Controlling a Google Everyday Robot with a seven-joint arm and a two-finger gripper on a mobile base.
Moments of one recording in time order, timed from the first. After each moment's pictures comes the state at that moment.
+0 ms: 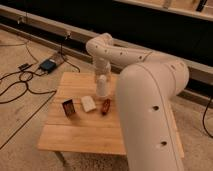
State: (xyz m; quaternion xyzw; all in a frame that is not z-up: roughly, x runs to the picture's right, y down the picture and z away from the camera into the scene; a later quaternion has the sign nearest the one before) arm -0.028 -0.045 0.830 -0.21 0.18 0.62 0.73
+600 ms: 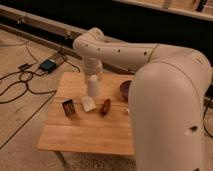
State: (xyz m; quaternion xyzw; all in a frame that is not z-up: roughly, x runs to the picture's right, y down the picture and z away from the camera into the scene) arm -0.074 -0.046 0.759 -0.20 0.13 0.58 0.77
